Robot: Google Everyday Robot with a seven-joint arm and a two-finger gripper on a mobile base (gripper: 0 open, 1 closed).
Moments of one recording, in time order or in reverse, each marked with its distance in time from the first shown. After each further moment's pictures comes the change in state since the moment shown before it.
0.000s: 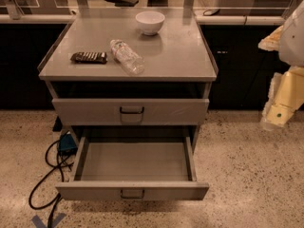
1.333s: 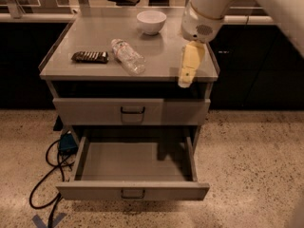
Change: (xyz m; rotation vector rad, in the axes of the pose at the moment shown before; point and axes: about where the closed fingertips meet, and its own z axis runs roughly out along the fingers) arm -0.144 -0.107 0.116 -0.102 -0.081 -0.174
